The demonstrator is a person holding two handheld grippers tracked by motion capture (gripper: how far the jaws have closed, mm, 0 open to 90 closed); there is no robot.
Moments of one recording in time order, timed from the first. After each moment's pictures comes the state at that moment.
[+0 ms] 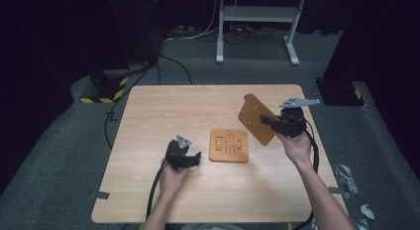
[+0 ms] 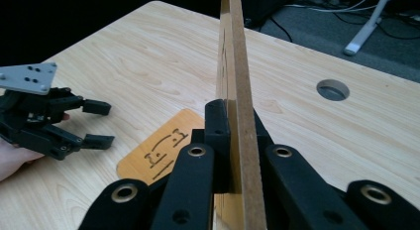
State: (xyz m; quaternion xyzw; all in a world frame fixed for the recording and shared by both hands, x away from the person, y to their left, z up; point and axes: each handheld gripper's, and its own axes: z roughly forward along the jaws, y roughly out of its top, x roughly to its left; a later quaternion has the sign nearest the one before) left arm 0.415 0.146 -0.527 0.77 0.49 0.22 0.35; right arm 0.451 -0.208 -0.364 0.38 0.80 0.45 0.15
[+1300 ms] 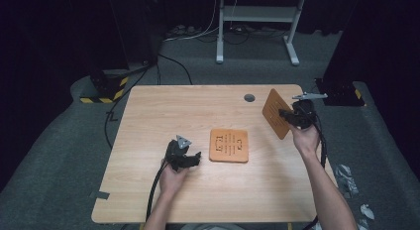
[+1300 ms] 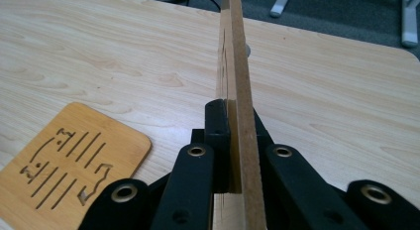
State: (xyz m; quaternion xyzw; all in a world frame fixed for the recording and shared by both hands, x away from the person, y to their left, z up) left arm 0.415 0.147 -0.527 0.77 0.49 0.22 0.35; right arm 0.502 -0.253 -0.394 0.49 0.76 0.37 0.20
